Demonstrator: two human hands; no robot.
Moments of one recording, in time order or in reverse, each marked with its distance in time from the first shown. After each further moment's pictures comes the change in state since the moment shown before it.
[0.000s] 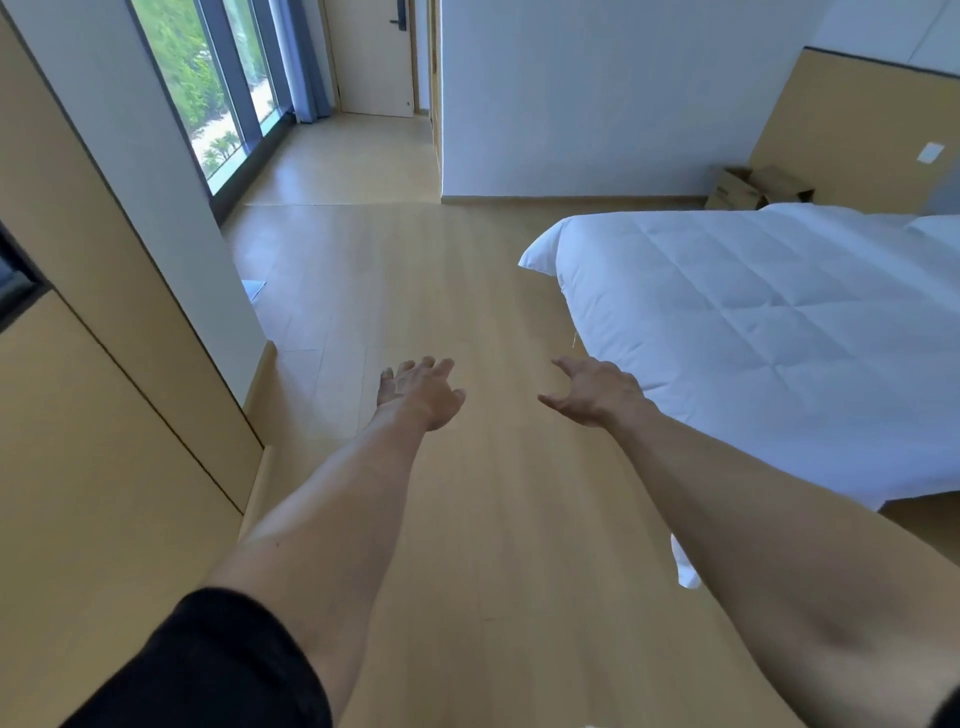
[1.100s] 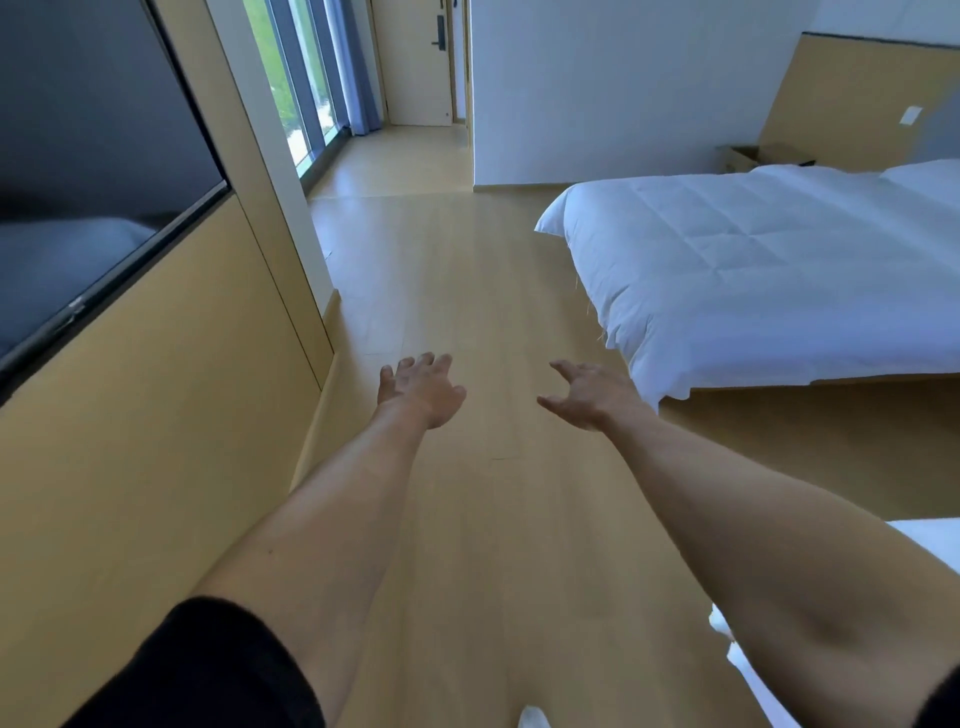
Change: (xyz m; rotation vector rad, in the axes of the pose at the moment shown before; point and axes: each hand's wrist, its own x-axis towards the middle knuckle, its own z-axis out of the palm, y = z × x) left_hand -0.570 0.092 0.113 0.019 0.029 -0.112; right_hand -0.558 0.067 0.107 0.000 -0.009 -0.080
